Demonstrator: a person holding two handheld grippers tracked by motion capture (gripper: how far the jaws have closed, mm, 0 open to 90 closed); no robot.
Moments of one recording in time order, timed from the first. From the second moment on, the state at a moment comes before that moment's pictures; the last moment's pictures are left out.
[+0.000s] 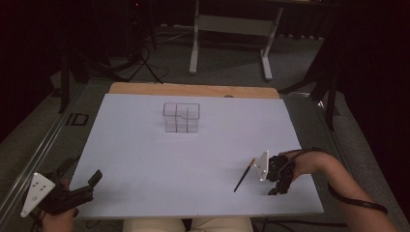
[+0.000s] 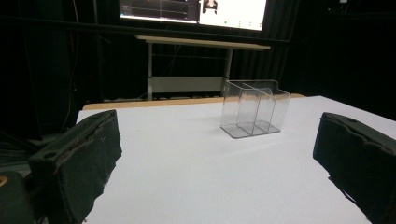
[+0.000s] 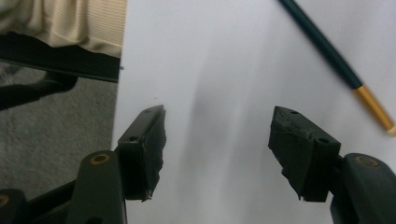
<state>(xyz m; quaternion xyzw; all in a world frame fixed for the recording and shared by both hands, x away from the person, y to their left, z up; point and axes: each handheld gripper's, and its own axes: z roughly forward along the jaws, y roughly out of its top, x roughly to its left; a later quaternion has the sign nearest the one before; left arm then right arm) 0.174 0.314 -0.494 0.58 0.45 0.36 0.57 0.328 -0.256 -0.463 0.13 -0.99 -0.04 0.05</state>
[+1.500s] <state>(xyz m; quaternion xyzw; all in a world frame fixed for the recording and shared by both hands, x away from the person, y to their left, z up) 0.157 0.320 -0.498 0.58 0.46 0.37 0.56 0.363 -0.196 -0.483 0.36 -0.93 -0.04 0.00</state>
